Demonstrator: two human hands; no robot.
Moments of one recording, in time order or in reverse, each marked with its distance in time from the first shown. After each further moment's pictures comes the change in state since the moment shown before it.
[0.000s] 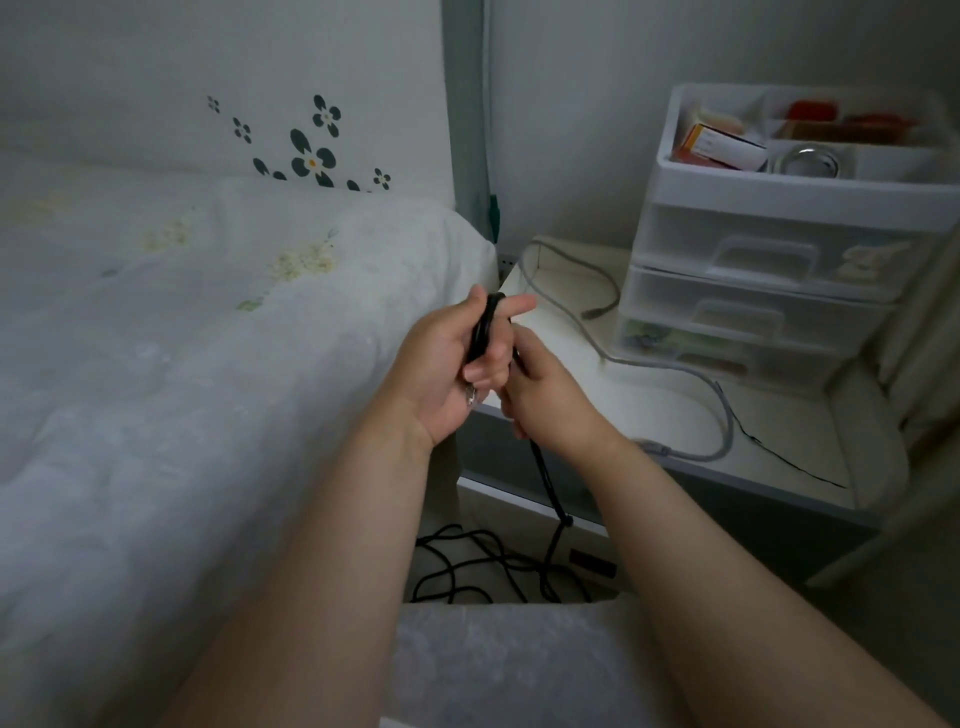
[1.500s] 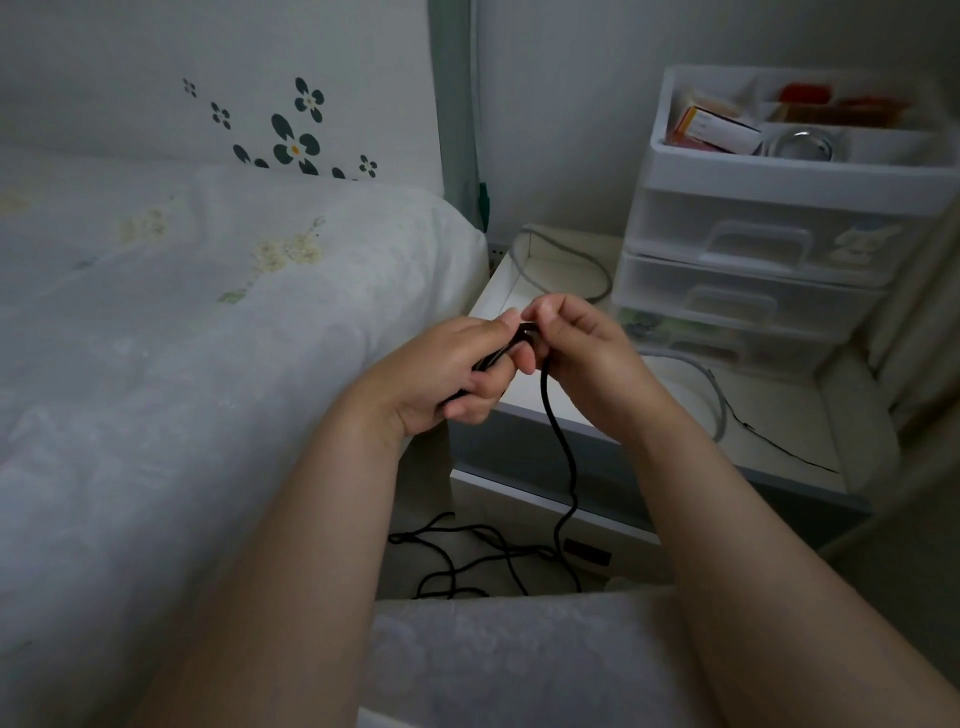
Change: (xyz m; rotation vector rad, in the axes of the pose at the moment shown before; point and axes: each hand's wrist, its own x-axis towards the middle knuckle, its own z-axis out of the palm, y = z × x) left_hand -0.003 0.006 -0.010 0.466 -0.273 -0.203; right_hand 0.001 0.001 -0.038 0.521 -0.020 -0.098
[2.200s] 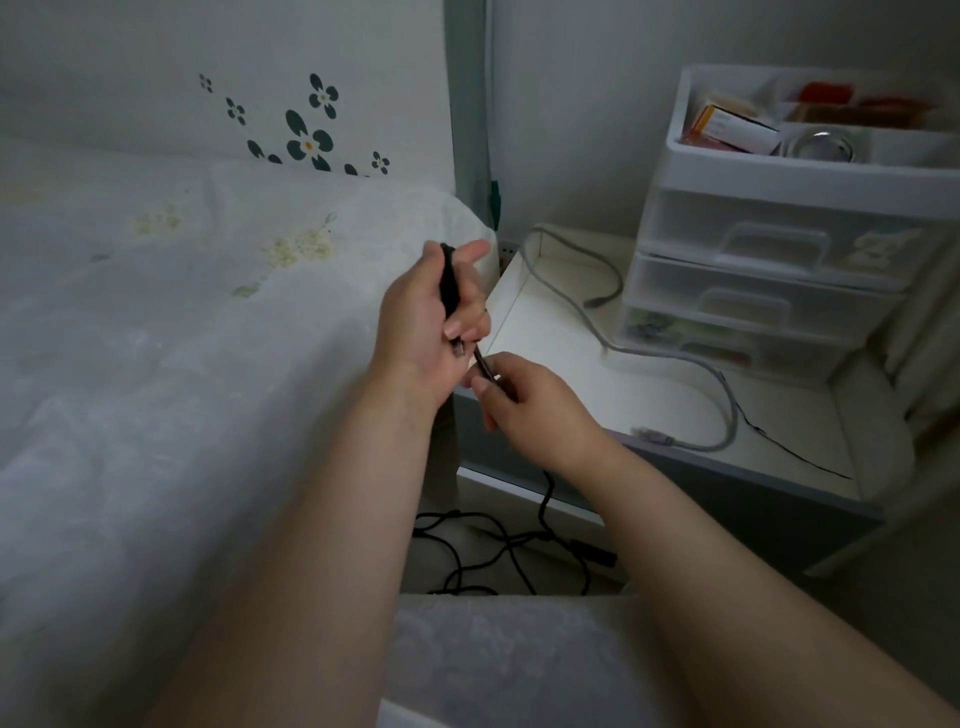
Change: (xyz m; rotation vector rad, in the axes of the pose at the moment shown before) left_hand 0.014 0.007 -0.002 -0.670 0.499 0.309; right_hand -0.017 0.023 0.045 -0.822 -0.029 0.101
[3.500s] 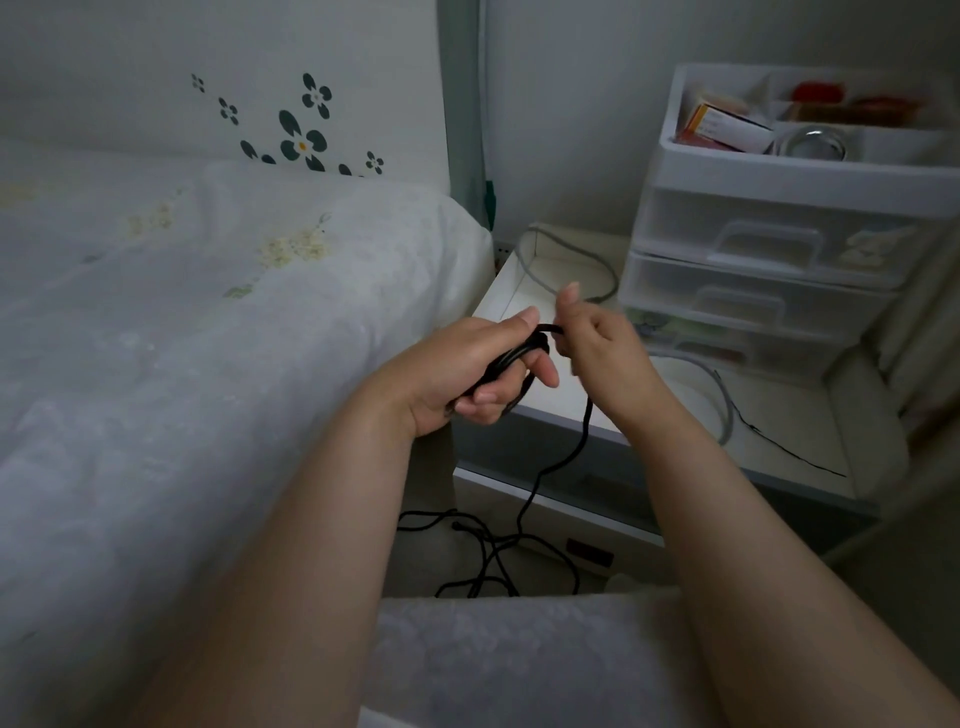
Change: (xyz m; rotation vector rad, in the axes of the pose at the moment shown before) left_hand -0.015 -0.003 -0.002 0.752 -0.470 -0.334; right_hand 0.011 0.008 -0.052 0.166 0.256 -0.044
